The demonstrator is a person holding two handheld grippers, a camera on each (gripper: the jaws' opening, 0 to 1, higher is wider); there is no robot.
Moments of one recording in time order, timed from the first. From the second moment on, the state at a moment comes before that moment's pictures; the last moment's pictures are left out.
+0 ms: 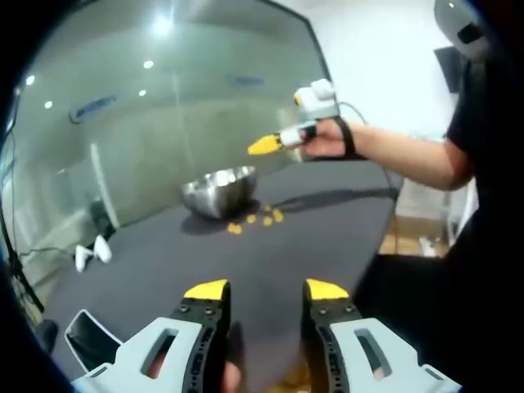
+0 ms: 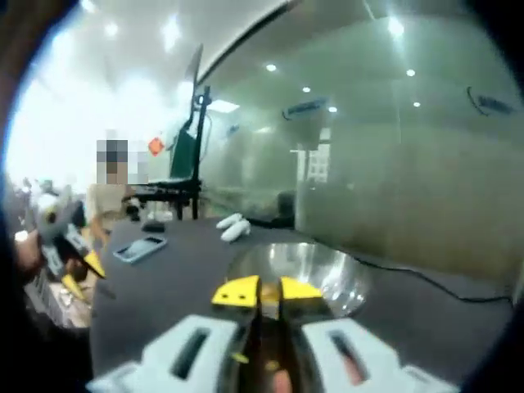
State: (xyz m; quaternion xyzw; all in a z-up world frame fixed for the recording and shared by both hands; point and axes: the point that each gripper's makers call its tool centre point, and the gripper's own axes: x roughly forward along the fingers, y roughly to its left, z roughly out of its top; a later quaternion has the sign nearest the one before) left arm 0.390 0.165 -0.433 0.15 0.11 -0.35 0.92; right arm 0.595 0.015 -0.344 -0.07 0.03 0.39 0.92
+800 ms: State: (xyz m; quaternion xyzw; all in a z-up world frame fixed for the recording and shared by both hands) left arm 0.392 0.158 -0.429 0.15 0.11 -0.36 0.91; right arm 0.665 0.022 -0.357 -0.07 0.05 0.37 0.93
